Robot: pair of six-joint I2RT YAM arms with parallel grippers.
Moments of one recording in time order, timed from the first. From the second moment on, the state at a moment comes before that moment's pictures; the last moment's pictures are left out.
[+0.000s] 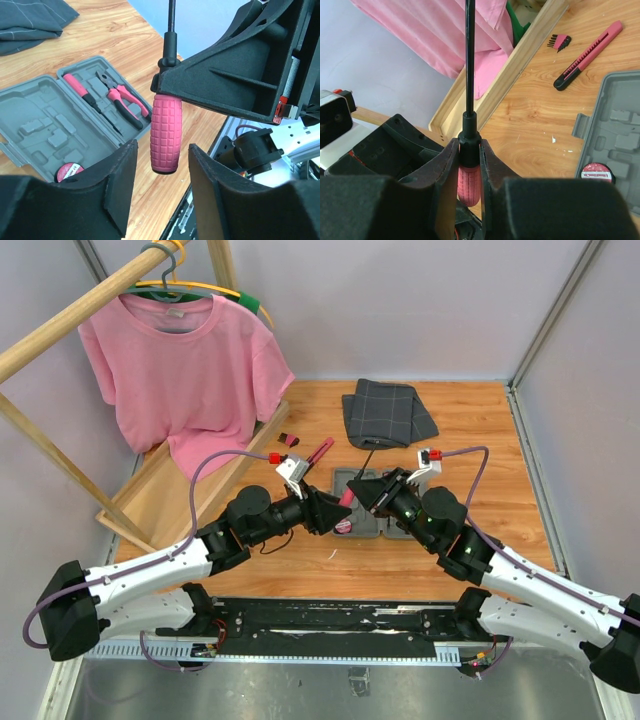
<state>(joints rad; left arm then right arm) -0.96 1.01 0.59 0.36 0.04 -0.53 0.94 0.83 0.62 0.16 0.31 0.89</state>
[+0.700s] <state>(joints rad) -0.96 1.02 0.59 0.36 0.02 -0.53 0.94 0.82 0.62 0.11 0.29 0.88</state>
